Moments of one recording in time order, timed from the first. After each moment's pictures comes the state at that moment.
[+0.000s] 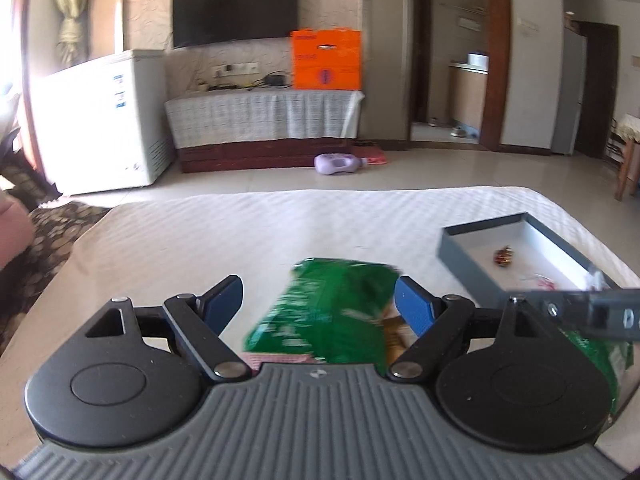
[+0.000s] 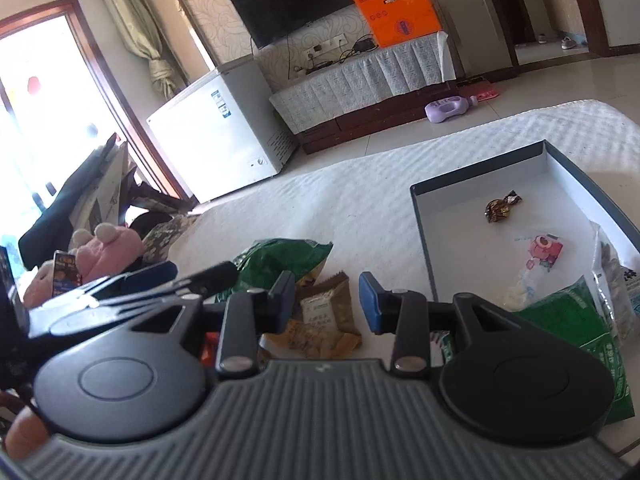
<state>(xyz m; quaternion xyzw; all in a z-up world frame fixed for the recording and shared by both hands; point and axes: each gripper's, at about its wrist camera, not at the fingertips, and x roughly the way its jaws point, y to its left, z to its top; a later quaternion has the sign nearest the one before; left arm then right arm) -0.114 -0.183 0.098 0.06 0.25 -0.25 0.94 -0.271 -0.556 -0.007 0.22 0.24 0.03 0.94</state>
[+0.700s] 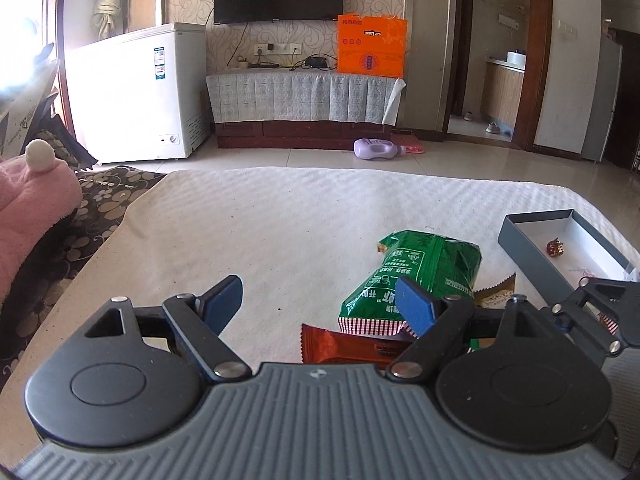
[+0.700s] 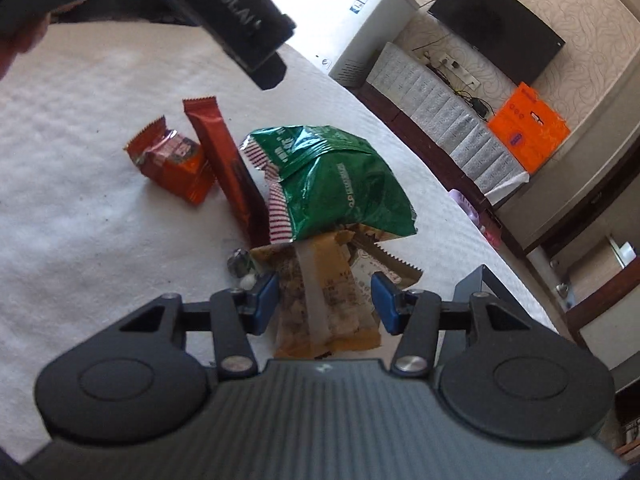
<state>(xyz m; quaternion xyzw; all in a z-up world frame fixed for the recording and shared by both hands) -0.098 -0.115 0.092 0.05 0.27 -0.20 0.94 -0.235 -0.425 -0.055 -0.30 0.30 0.06 0.90</state>
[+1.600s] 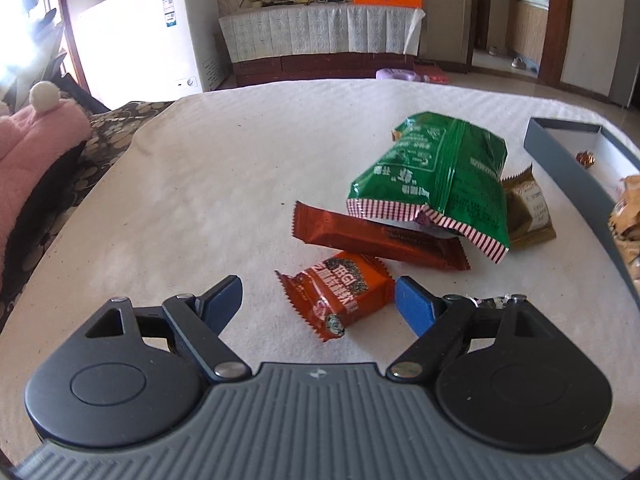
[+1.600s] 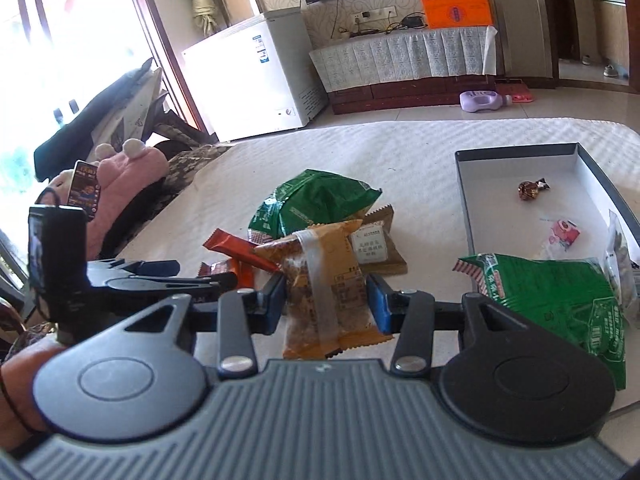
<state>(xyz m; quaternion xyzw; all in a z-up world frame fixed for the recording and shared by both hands) -0.111 -0.140 0.034 0.11 0.36 -0.16 0.91 -0.300 -0.528 0.001 0.15 0.29 0.07 0.94</state>
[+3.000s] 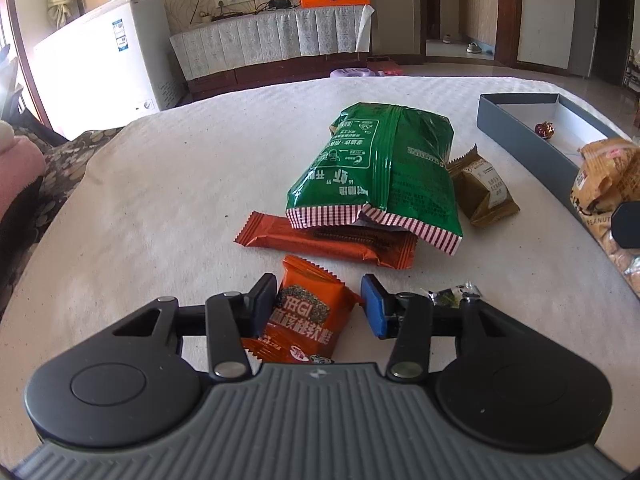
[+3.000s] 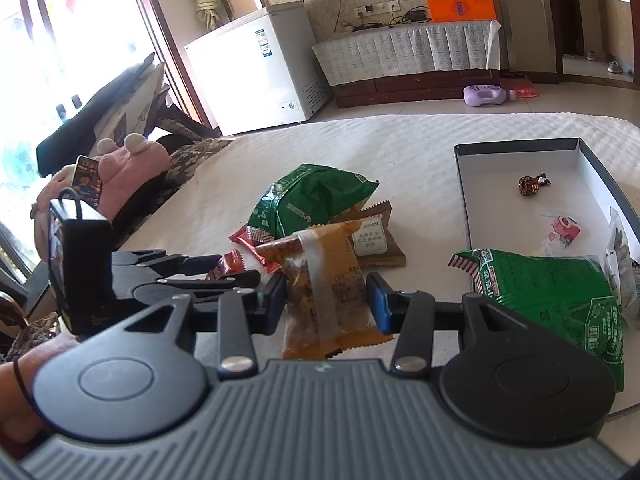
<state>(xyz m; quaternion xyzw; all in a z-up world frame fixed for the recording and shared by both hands) -0.116 -0.165 0.021 0.13 0.35 -0.22 0.90 -0.300 -0.533 -0.001 0.15 0.29 0.08 0.94</state>
